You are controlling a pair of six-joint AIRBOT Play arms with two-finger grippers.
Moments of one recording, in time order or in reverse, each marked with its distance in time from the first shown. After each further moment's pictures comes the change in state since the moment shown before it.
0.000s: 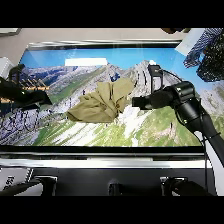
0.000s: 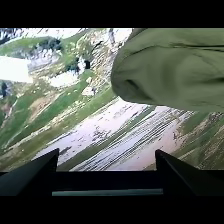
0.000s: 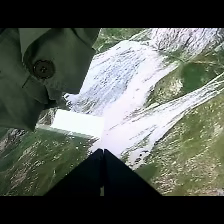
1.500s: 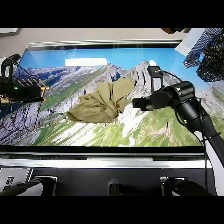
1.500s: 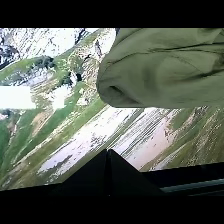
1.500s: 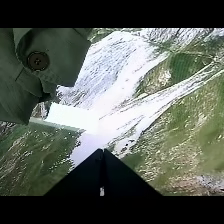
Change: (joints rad) left arm -0.001 0.034 0.097 -0.040 -0.032 0.128; right arm 0.000 0.000 0.000 -0.021 -0.026 -0.006
